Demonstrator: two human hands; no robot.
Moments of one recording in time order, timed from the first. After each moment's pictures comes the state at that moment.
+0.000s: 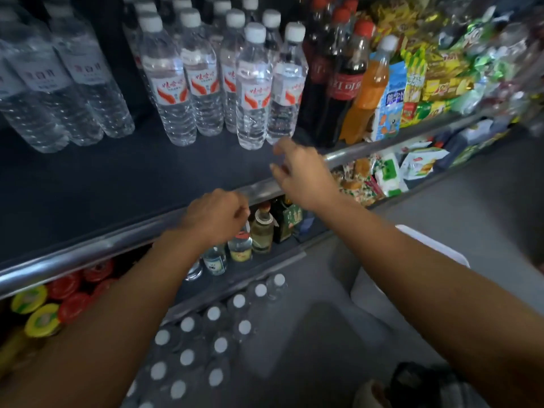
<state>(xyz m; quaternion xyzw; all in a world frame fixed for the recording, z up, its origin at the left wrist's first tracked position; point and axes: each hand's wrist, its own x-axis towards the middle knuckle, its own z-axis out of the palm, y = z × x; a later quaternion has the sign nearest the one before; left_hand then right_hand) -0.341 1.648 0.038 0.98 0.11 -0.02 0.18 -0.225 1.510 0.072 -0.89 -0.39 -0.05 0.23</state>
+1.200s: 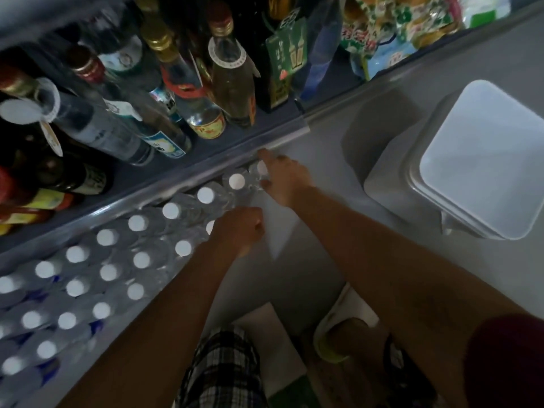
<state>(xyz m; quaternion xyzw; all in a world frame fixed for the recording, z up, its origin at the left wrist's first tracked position) -0.368 1.519 -0.250 0.89 0.19 -0.33 0.26 -0.240 1.445 -0.274 -0.89 -0.34 0.29 0.06</state>
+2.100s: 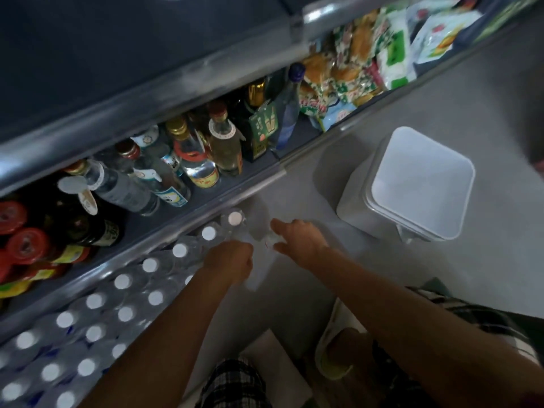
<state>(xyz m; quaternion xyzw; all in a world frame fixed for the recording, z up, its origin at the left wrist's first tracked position) -0.374 1.532 -0.184 0.92 0.08 -0.35 0.17 -0.284 1.384 -0.185 -0.89 -0.33 0.33 0.04</state>
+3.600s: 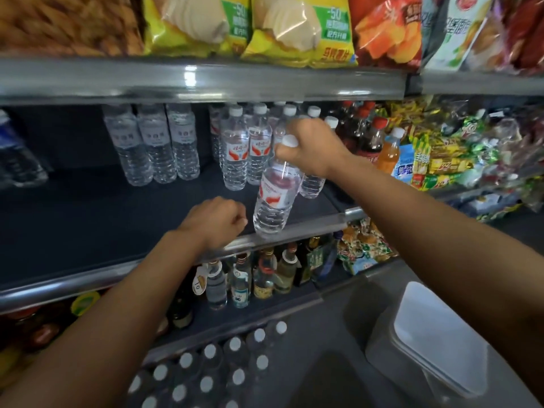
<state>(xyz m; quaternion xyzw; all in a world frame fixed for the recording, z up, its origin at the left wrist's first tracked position) -0.411 1.702 0.119 0.98 0.15 0.04 0.13 -0.254 1.576 0.222 -0.85 -0.49 -0.10 0.16</state>
